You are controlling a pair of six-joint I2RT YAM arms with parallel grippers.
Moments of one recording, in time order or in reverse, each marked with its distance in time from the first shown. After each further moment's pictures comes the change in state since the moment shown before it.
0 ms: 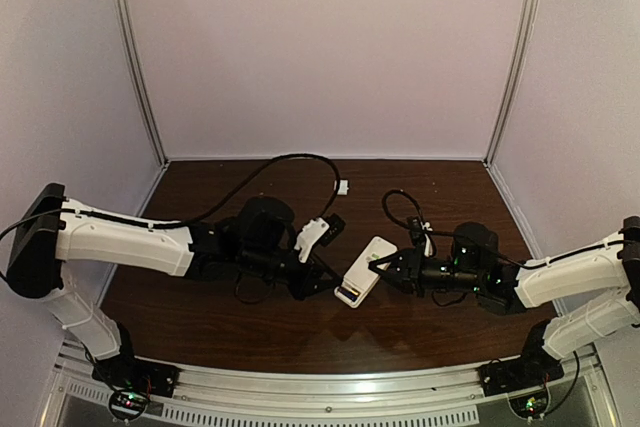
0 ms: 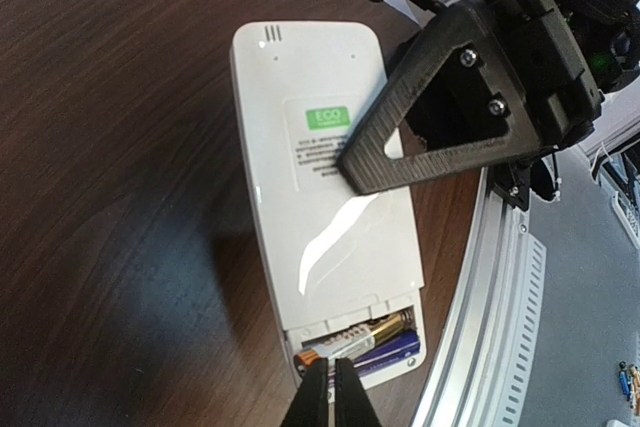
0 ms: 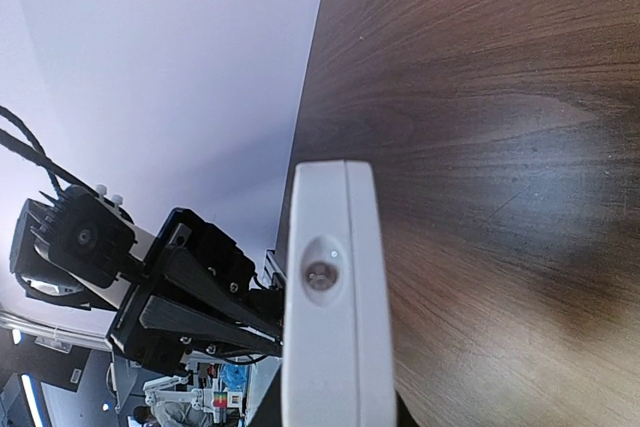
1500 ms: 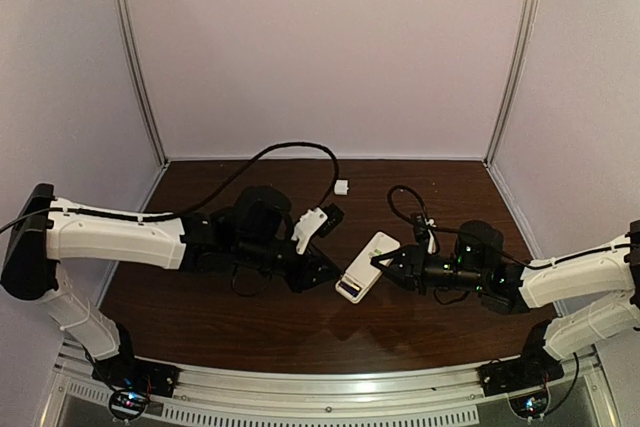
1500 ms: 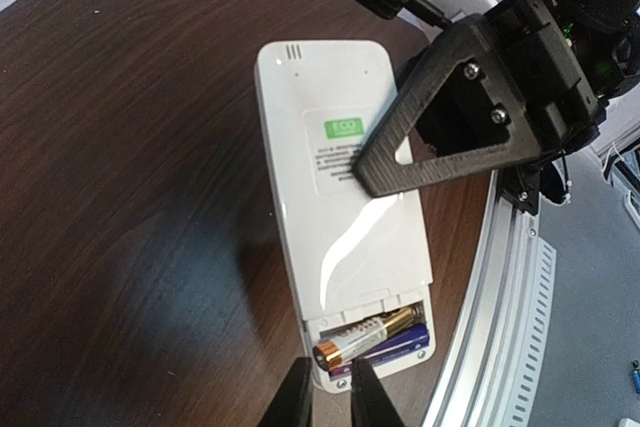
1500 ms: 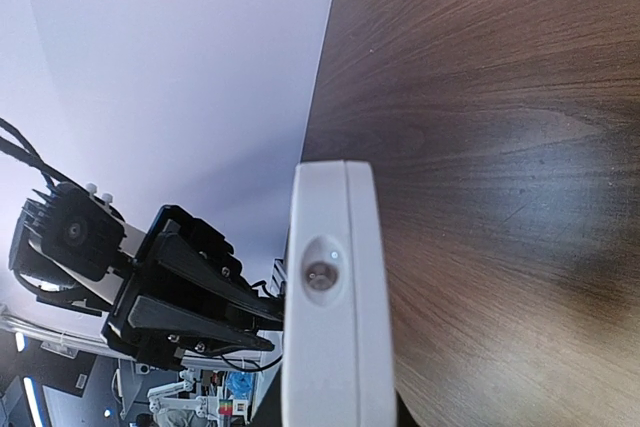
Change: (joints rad) left arm 0.008 -0.038 0.048 -0.085 -0.042 0.053; right arm 0.000 -0.041 0.000 -0.016 0.021 0.008
